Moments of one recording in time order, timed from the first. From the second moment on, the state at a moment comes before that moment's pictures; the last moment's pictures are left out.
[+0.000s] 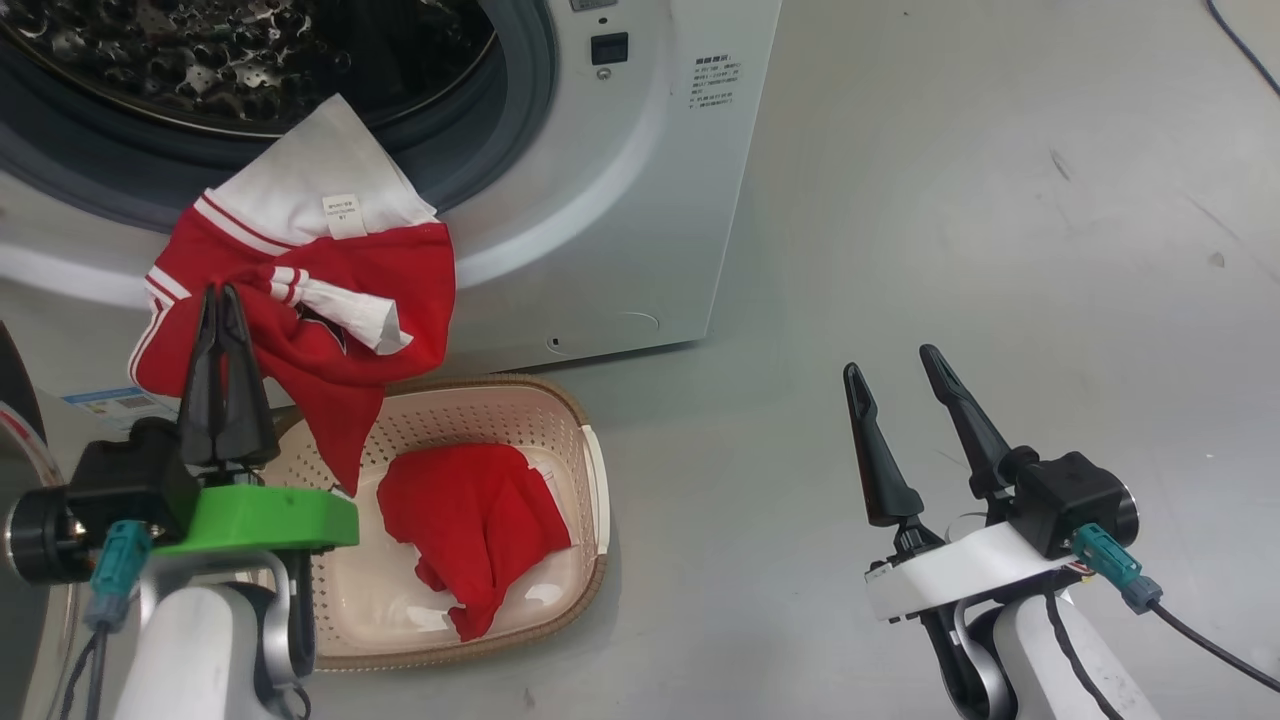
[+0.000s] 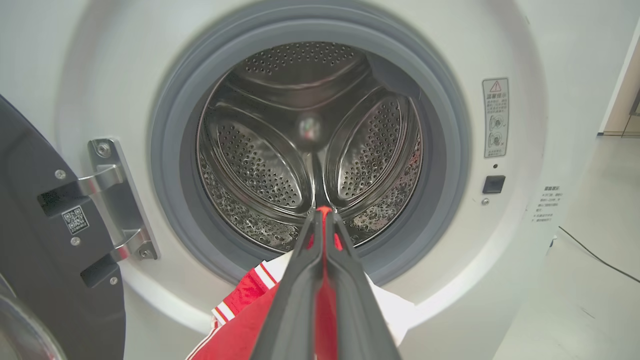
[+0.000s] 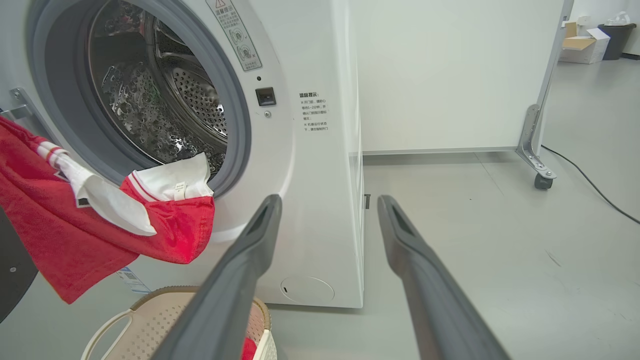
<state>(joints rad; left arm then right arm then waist) -0.21 0.06 -0.08 0.00 -0.27 0.11 -0.20 -0.11 -0.05 0.30 0.10 0.30 0.09 -0.26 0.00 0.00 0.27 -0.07</state>
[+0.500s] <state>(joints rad) -0.18 0.05 -0.12 0.16 -0.31 0.11 -0.21 -0.14 -0.05 0.31 0.05 0.30 0.09 -0.26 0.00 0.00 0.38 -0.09</state>
